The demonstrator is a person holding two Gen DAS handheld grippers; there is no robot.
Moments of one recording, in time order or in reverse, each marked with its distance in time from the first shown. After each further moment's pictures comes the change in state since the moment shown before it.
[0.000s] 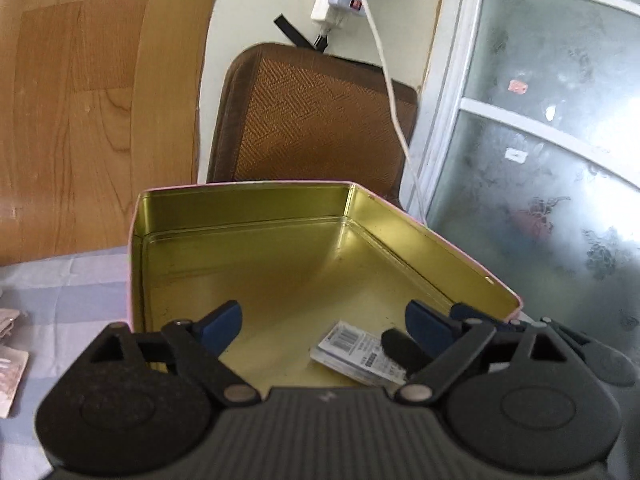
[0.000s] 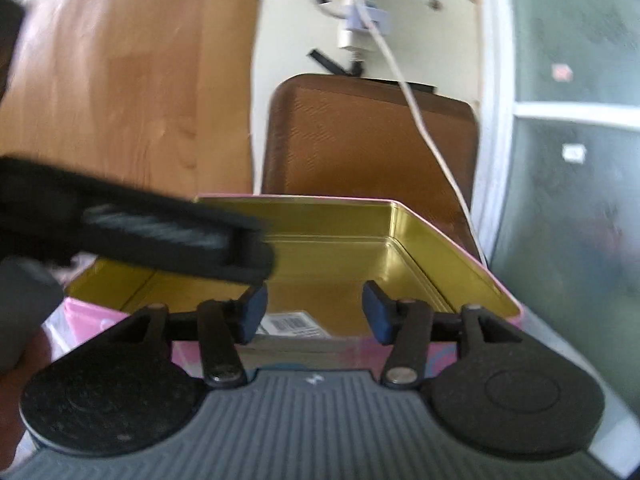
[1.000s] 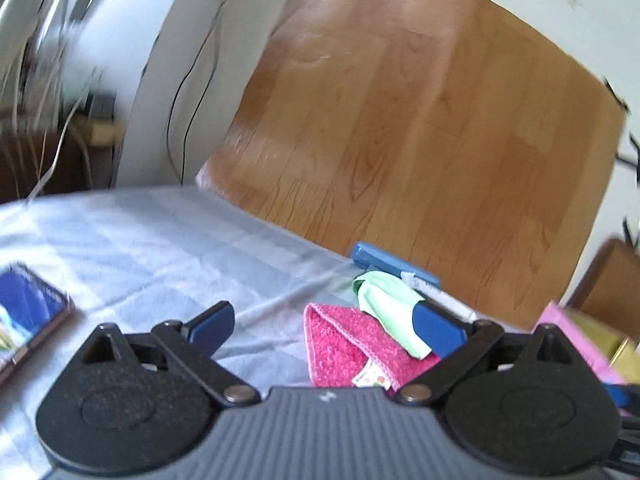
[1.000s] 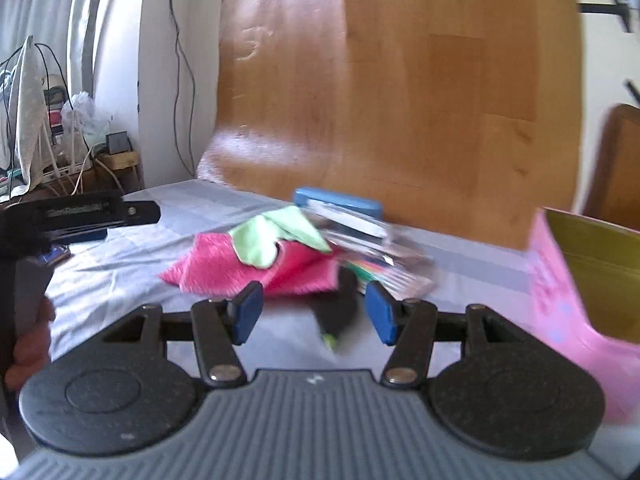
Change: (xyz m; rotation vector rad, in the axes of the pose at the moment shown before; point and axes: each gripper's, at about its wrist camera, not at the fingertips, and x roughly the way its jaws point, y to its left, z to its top) left arm -0.277 0.244 -0.137 -0.500 -0.359 0.643; right arm -0.014 0.250 0.013 -0.192 0.099 0.626
